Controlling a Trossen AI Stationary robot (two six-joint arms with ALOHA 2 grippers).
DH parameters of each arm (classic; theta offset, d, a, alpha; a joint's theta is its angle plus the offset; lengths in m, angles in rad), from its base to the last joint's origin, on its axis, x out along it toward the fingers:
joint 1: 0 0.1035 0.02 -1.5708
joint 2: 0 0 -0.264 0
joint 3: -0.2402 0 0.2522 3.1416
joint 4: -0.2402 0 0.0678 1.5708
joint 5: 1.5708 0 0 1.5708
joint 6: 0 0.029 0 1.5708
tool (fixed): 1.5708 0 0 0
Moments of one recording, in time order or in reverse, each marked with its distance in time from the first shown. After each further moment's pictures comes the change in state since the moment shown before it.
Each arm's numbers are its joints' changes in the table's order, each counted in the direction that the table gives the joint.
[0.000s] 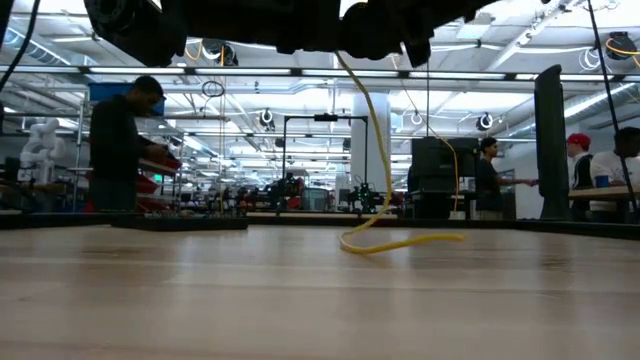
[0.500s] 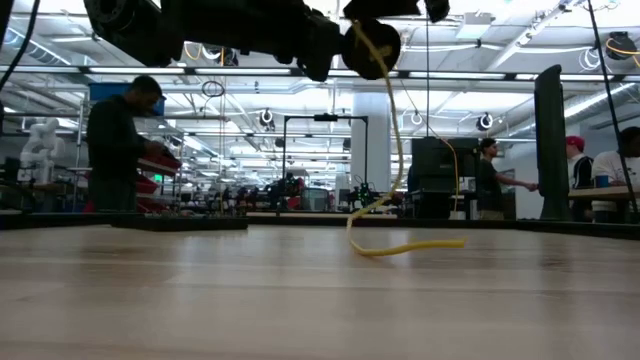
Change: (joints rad) left arm 0.000 0.000 0.001 -0.090 -0.006 0.149; right arm 0.102 -0.033 -0.114 -0.223 0.215 -0.094
